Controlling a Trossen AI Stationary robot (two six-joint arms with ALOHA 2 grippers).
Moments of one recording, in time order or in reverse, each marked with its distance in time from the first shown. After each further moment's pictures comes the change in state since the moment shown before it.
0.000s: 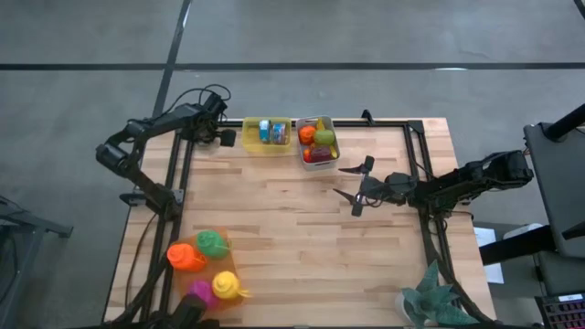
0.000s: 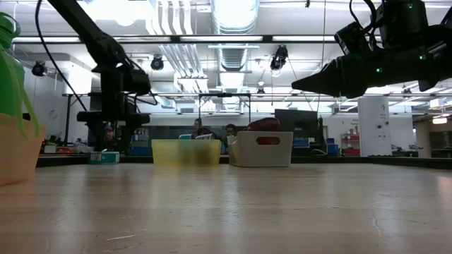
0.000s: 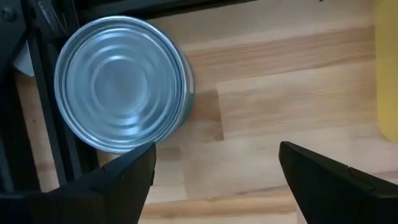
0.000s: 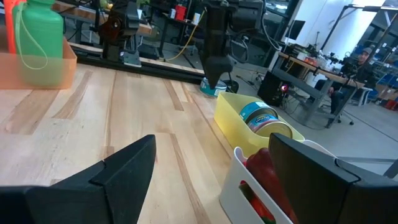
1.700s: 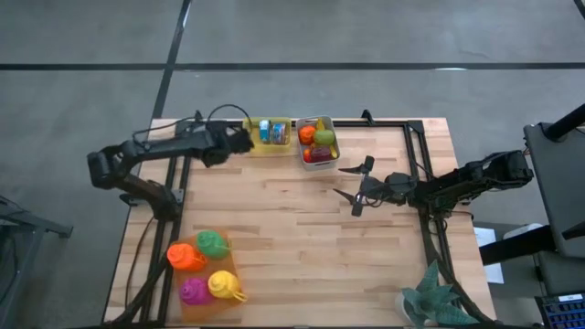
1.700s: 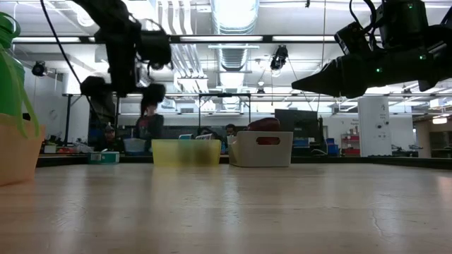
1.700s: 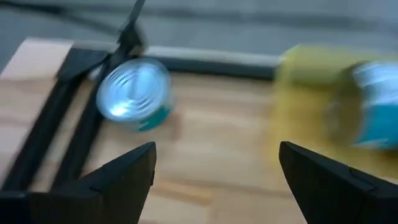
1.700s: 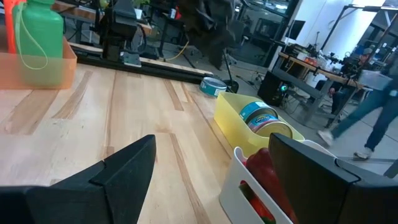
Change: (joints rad) left arm -0.549 -0.143 0.000 -0.115 -0.580 -0.764; right arm 0.000 0.000 0.000 0.000 0.000 0.000
